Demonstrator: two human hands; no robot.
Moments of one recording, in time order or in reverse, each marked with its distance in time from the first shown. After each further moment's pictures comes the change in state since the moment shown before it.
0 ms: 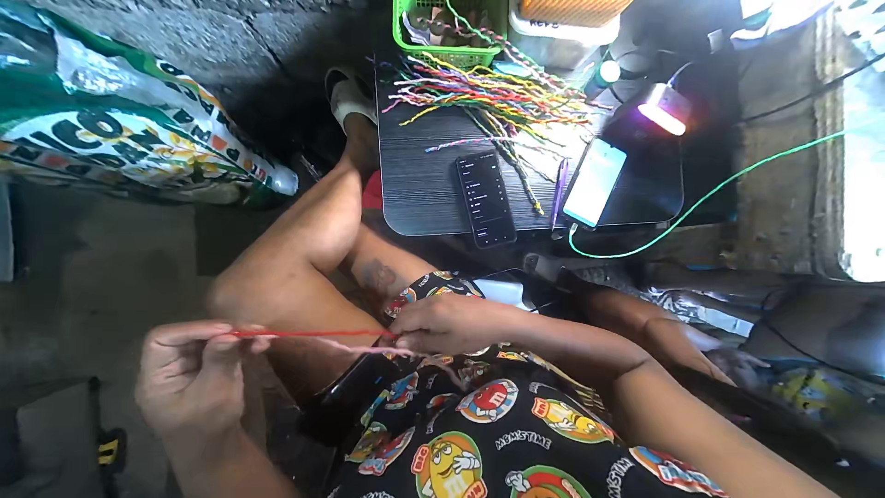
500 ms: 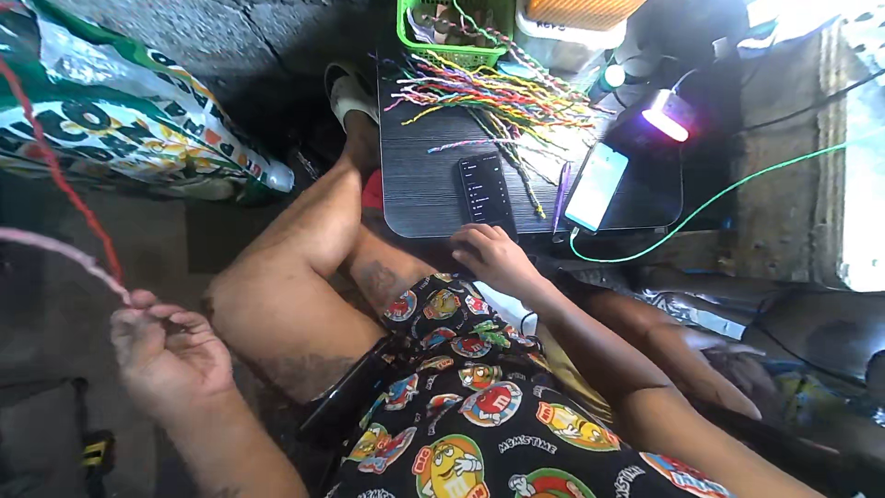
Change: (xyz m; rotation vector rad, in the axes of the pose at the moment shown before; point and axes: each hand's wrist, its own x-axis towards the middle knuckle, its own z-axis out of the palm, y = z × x) left_hand 0.024 -0.039 -0.017 -0.368 0.757 -0.315; right_hand -0.043 0.067 -0.039 -0.512 0.504 0.586
